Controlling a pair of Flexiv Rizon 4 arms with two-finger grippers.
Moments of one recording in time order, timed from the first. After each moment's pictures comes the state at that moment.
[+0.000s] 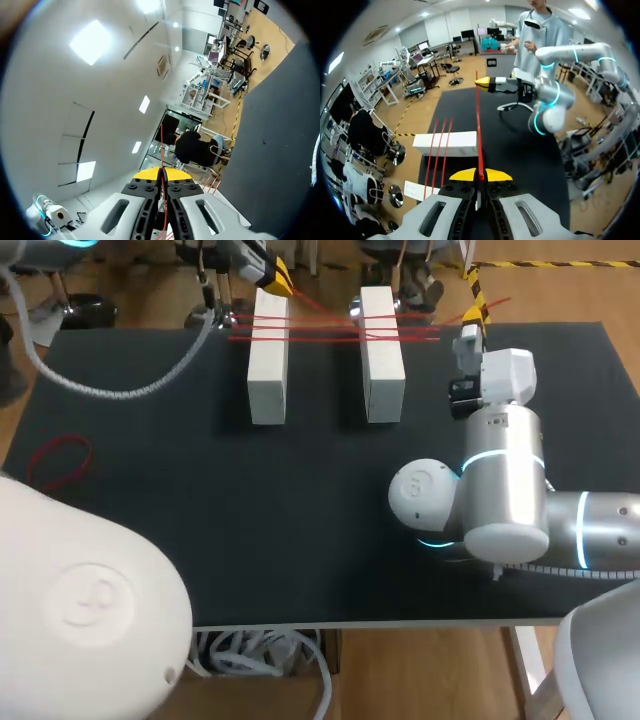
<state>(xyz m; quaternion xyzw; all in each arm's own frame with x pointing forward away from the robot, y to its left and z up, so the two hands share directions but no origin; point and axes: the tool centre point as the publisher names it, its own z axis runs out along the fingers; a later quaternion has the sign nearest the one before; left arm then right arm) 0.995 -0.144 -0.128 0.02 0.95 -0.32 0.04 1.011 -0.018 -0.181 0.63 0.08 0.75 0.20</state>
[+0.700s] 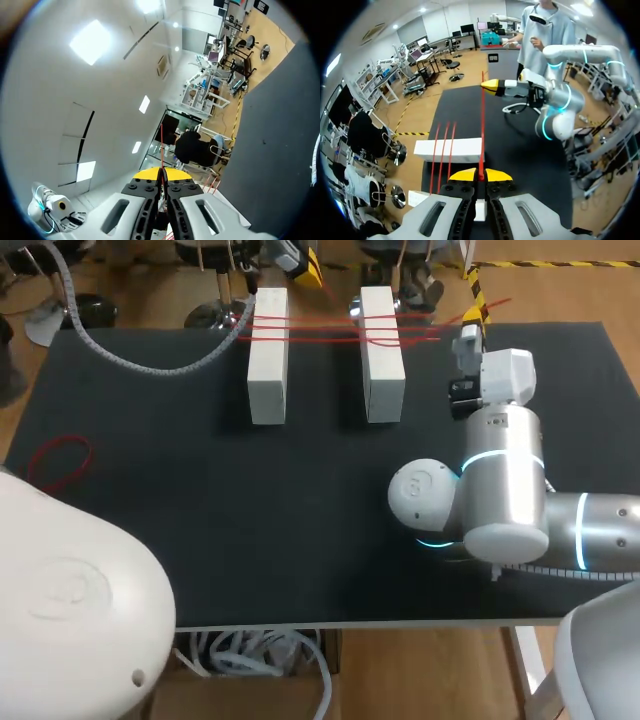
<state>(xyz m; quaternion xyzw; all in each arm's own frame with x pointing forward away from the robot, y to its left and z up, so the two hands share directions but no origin) 1.013 -0.188 -0.130 0.03 0.95 -0.31 0.04 1.011 -0.018 -0.181 0.63 0.08 0.75 0.20</state>
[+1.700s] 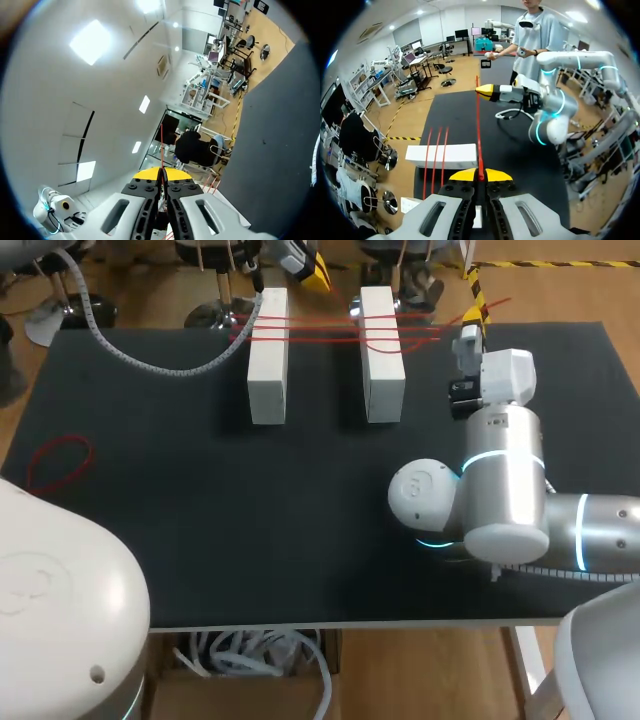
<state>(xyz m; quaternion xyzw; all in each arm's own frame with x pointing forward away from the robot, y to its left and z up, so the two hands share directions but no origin) 1.013 -0.197 -0.136 0.04 0.94 -0.33 0.00 1.011 -0.018 -0.182 0.63 0.08 0.75 0.20</state>
